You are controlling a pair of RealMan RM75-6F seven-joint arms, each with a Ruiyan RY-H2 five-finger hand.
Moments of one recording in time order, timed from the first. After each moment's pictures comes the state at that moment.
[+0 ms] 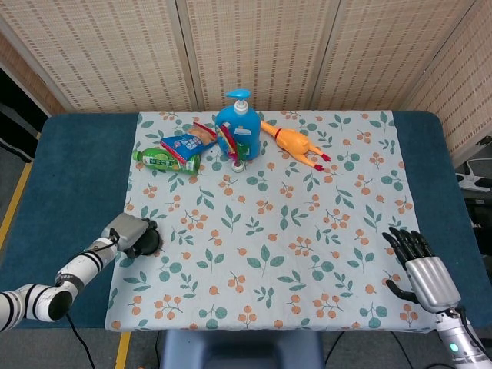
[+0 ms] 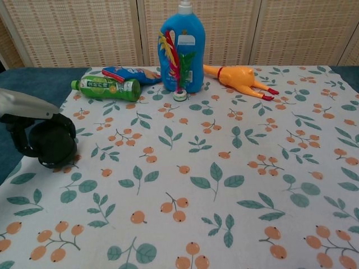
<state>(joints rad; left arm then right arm) -1.03 -1.16 0.15 -1.61 0.76 0.60 0.40 0.12 -1.09 -0.03 -1.65 -1.61 1.39 -0.05</state>
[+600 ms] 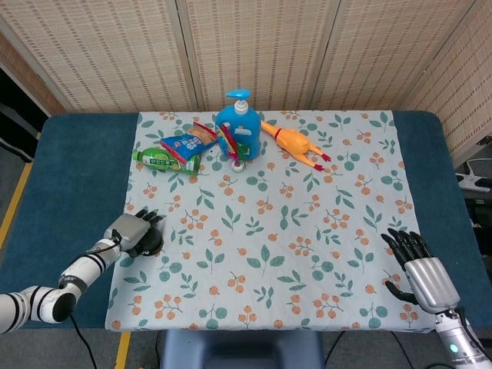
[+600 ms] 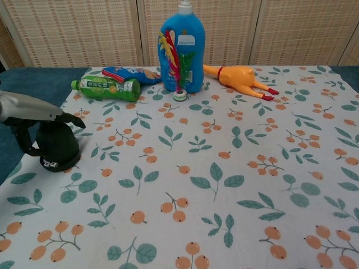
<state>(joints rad) -1.01 -1.20 0.15 -1.59 0.80 0.65 0.39 0.12 -1.09 -0.04 -1.66 -1.61 1.38 -0.05</state>
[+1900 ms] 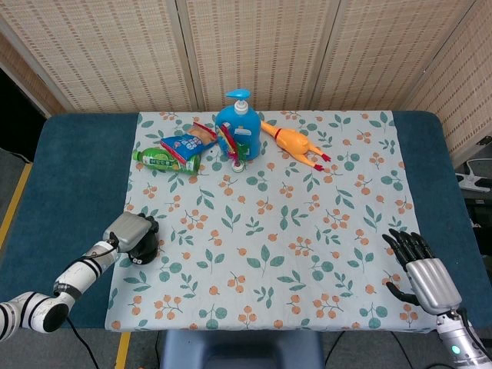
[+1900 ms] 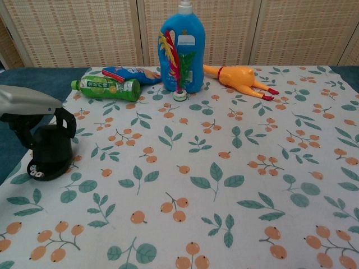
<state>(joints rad) -0.91 -1.18 0.09 -1.60 1.00 0.72 0.34 0.12 -1.08 -0.04 -1.67 -1.61 1.39 -0.04</state>
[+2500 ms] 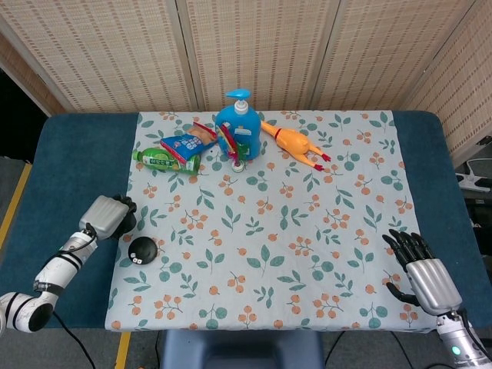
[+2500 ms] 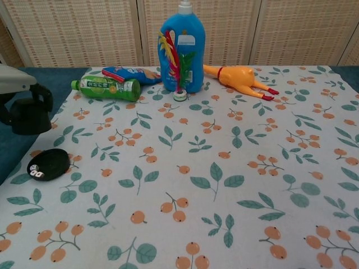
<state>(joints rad) -0.81 -1.19 0.06 -1.46 1.08 0.84 0.35 0.11 -1.08 -0.04 -1.67 -1.62 1.39 -0.04</state>
